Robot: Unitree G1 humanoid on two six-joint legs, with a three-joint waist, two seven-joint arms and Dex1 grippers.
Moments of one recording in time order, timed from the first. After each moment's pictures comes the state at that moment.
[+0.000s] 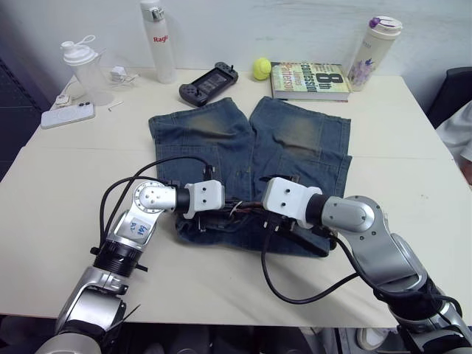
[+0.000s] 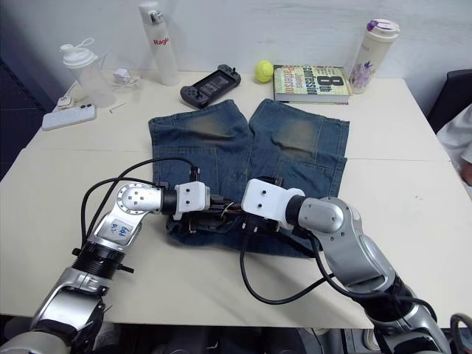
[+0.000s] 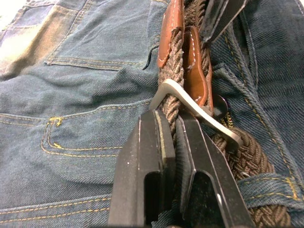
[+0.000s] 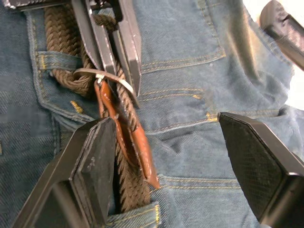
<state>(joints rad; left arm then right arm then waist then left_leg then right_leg) -0.59 0.48 -0.23 0.21 0.02 -0.13 -1.00 -0.48 -0.58 0.35 -0.58 -0.18 0.69 0.80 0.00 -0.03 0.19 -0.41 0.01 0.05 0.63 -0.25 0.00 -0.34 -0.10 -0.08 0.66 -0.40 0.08</state>
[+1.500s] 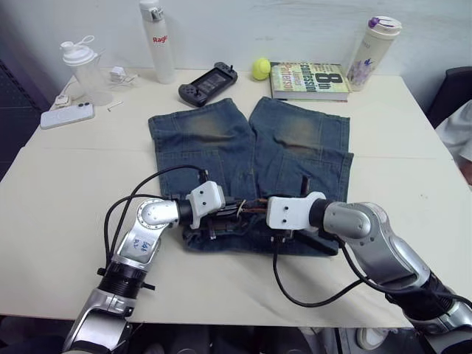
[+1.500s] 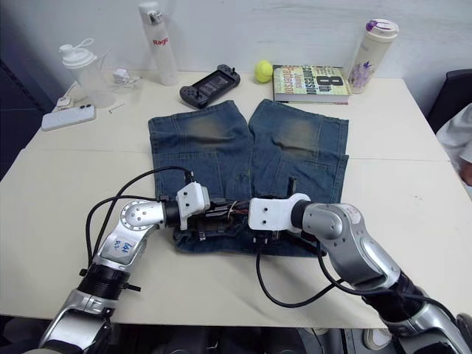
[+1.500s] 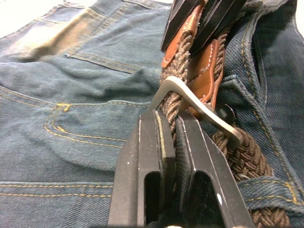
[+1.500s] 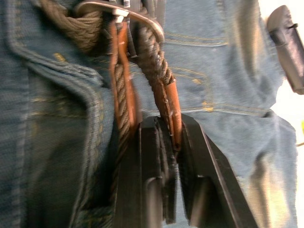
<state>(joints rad) -0.46 0.41 -0.19 0.08 -0.05 0.00 -0.88 -0.45 -0.70 0.41 -0.47 -0.32 0.42 0.80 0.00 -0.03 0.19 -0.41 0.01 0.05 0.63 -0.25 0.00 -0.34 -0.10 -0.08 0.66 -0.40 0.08</state>
